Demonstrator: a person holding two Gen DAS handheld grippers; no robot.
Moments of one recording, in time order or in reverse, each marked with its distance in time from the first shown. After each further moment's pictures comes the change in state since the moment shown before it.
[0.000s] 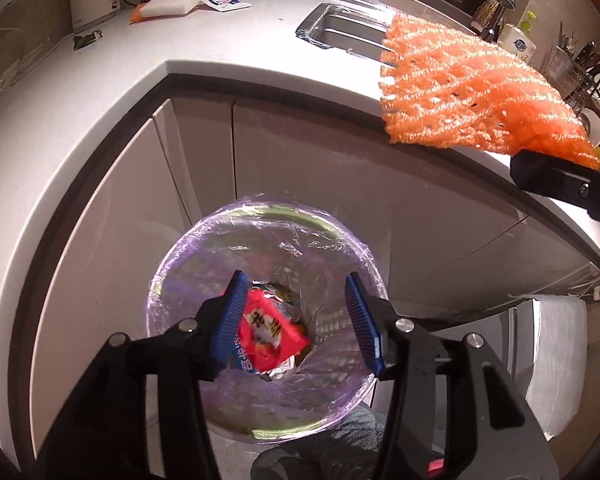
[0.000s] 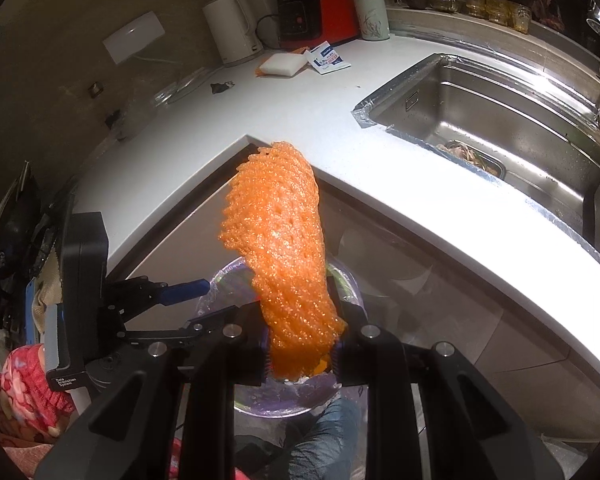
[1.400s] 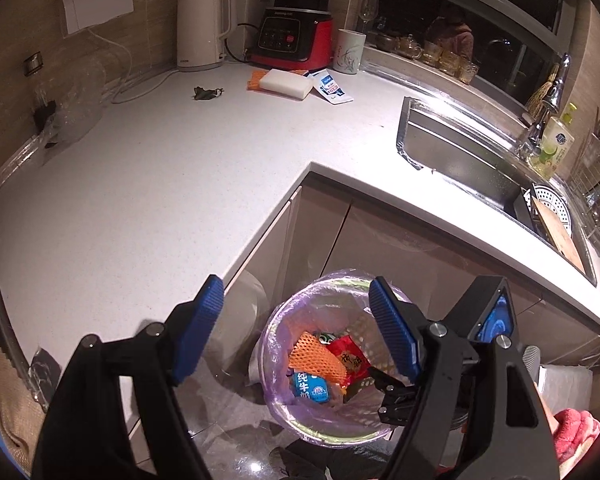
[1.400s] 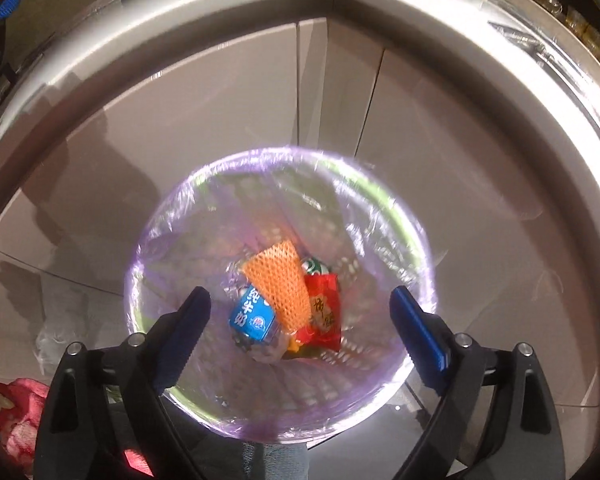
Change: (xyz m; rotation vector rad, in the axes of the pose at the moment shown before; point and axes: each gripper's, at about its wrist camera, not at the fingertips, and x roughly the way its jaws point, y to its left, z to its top) left arm -0.111 0.080 0.021 -0.164 -0.217 0.165; right arm 0.140 0.069 -0.037 -0.288 0.222 -0.127
